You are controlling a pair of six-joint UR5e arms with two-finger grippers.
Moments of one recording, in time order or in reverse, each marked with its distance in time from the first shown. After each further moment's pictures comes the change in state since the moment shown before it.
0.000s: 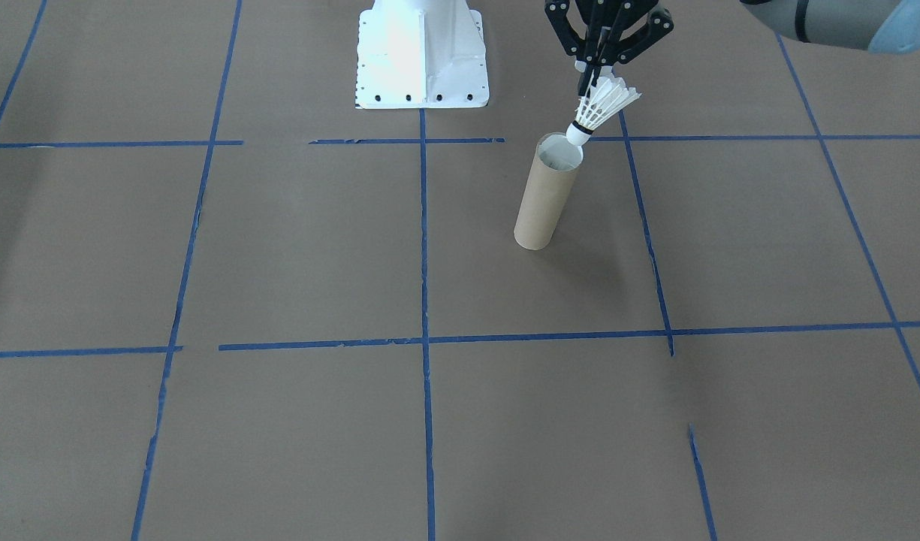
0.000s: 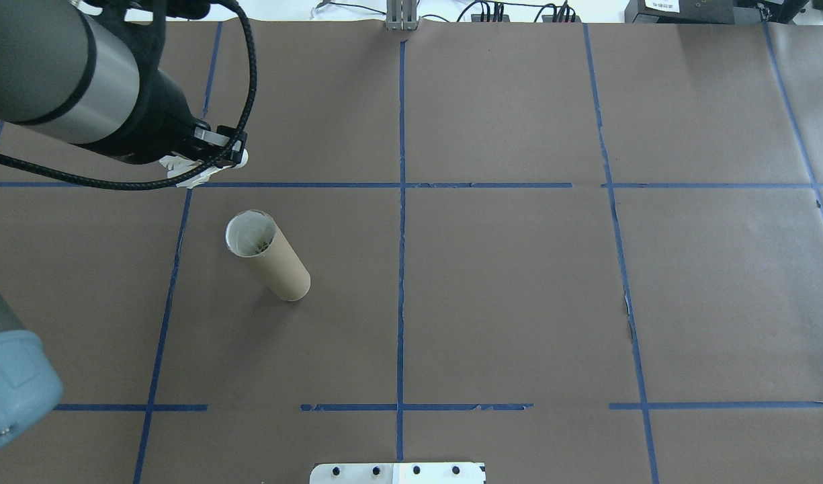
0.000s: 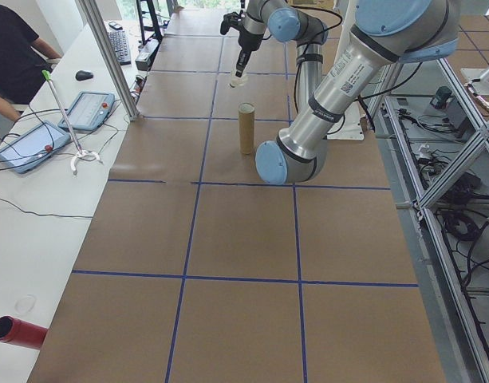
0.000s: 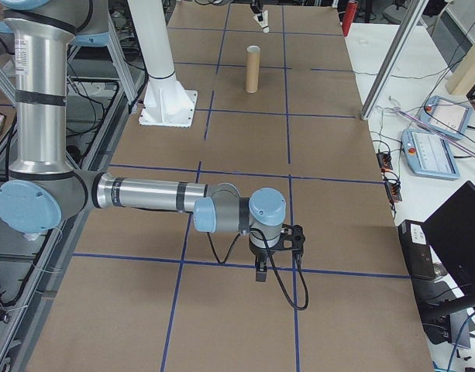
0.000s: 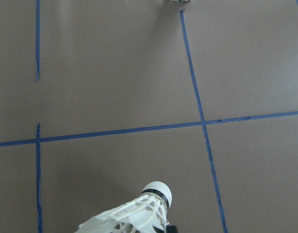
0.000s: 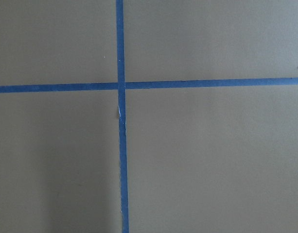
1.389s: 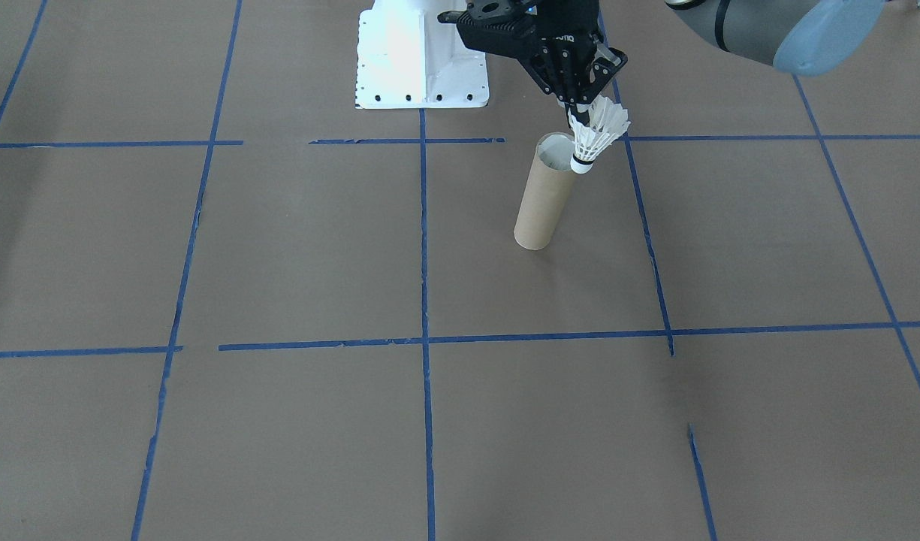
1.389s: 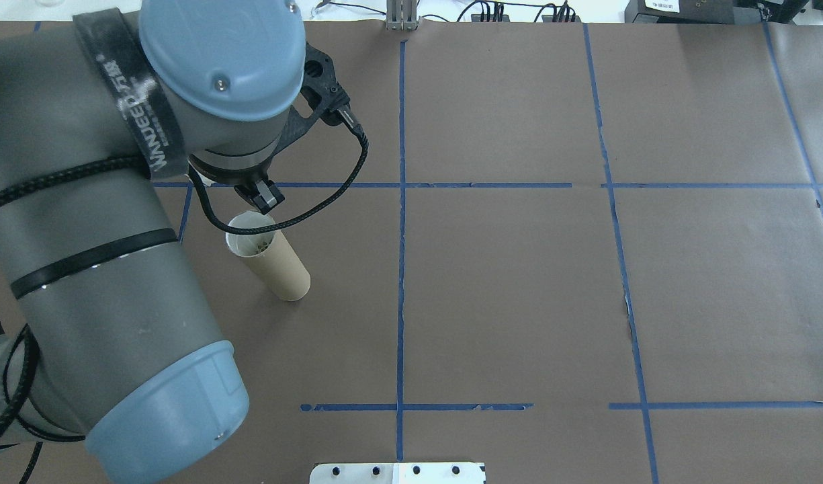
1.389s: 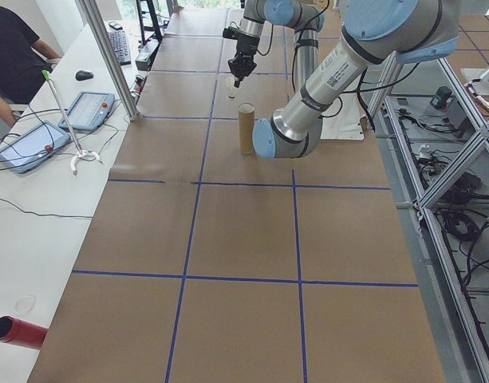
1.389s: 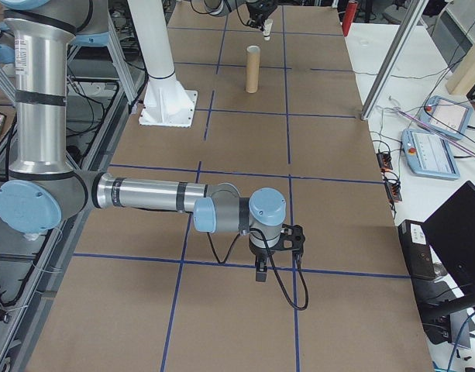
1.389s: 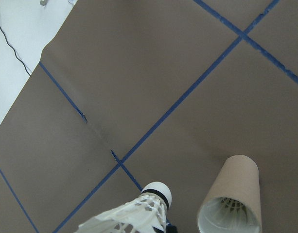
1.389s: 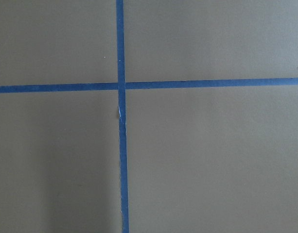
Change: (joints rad) left arm 0.125 -0.153 0.210 0.289 0.197 0.507; right arm 0.000 0.000 0.000 0.000 0.000 0.000
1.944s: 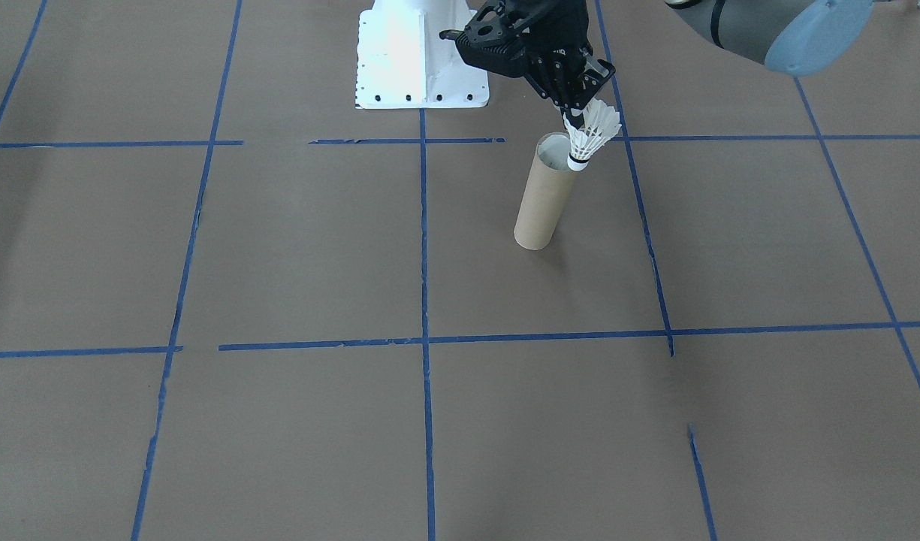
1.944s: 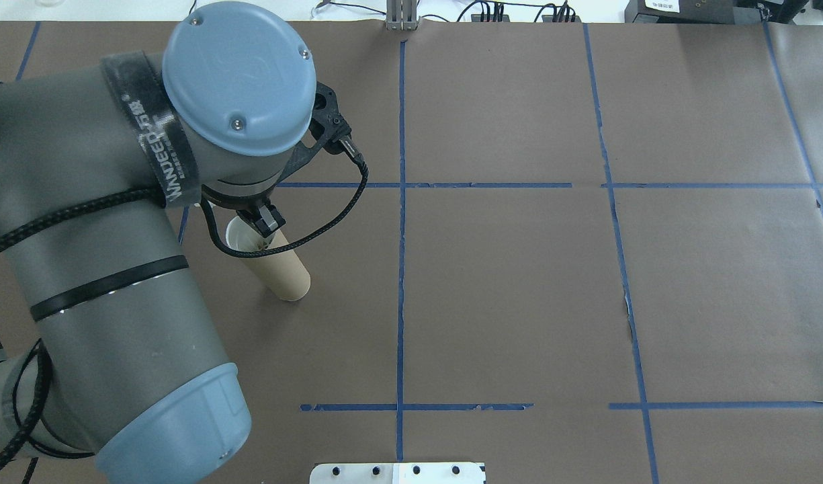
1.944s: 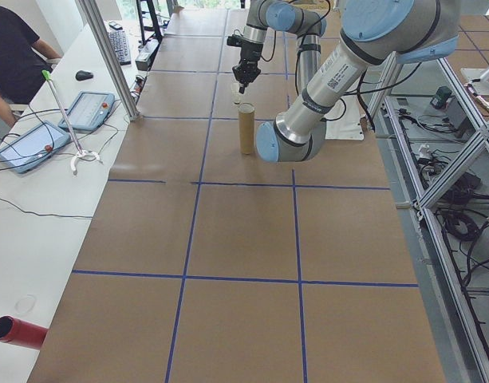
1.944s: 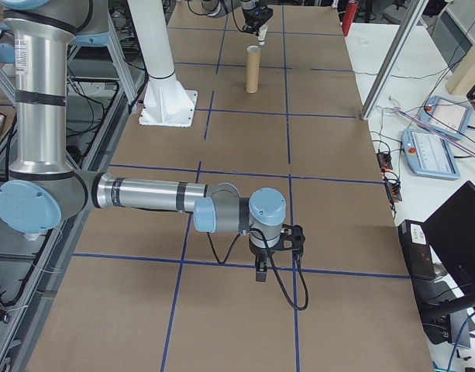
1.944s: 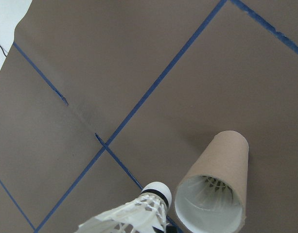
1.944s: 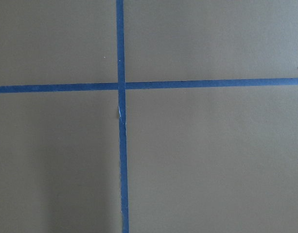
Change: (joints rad) left arm 0.027 0.021 -0.003 0.001 -0.007 -0.004; right arm 0.000 0.000 0.000 0.000 0.000 0.000
